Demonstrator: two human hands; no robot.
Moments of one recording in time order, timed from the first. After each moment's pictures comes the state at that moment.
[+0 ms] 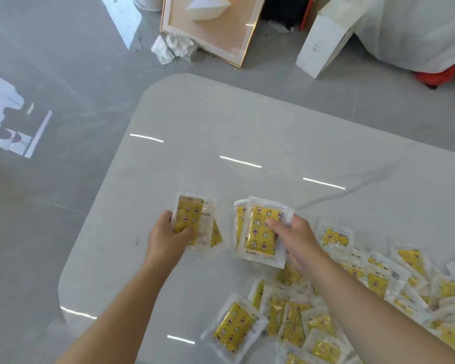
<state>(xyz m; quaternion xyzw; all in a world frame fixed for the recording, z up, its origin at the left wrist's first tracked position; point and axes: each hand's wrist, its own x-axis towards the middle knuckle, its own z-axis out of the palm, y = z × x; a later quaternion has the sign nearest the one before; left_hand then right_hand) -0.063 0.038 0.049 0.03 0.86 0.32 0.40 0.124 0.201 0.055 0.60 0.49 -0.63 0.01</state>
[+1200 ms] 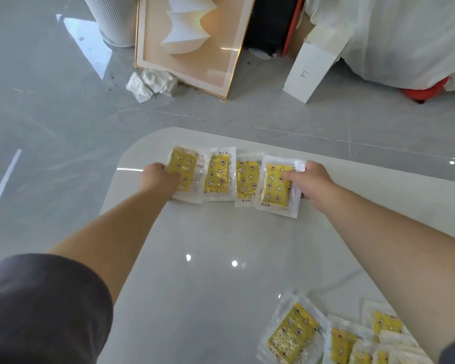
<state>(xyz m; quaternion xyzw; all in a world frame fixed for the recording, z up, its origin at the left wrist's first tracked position) -0.282 0.260 -0.020 0.11 0.88 0.29 0.36 -0.039 0.420 -0.004 0.68 0.56 -0.47 -0.02</state>
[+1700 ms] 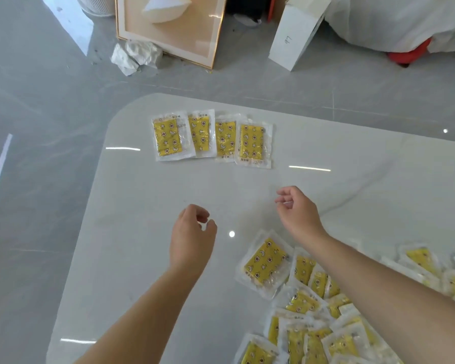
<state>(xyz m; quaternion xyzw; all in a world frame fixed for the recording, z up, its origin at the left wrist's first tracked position) -0.091 0.138 0.030 0.20 0.87 0.27 0.37 0.074 0.278 0.025 0.62 0.66 -0.43 -0.01</state>
